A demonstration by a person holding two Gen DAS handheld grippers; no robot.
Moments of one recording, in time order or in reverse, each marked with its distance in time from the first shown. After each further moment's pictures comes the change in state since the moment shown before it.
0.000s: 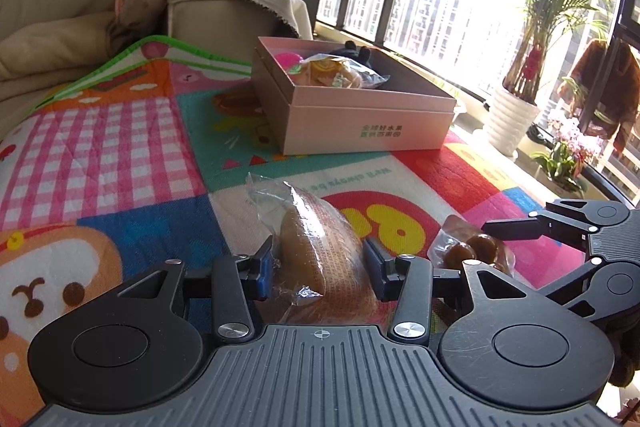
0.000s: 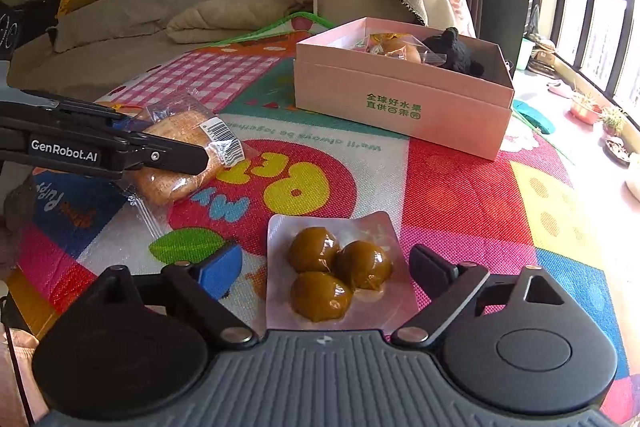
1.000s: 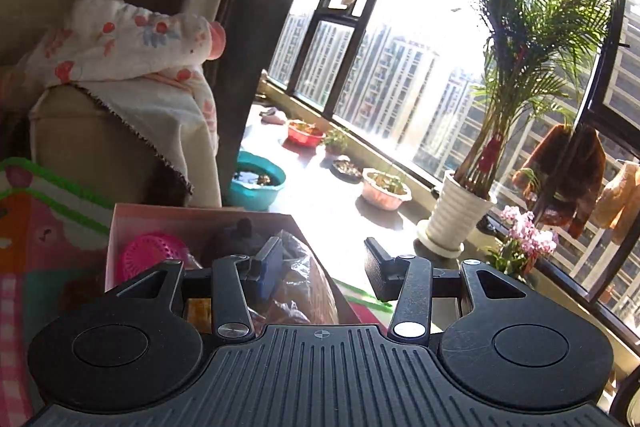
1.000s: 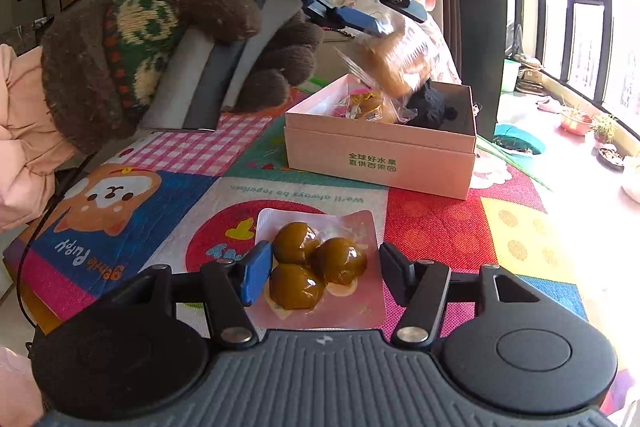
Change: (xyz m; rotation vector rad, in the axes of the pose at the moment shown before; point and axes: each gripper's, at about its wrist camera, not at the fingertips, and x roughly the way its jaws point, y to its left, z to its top) left arm 0.122 -0.068 0.174 -0.064 -0.174 -0.172; right arm -0.038 -0.016 0.009 0.098 -0.136 -0.035
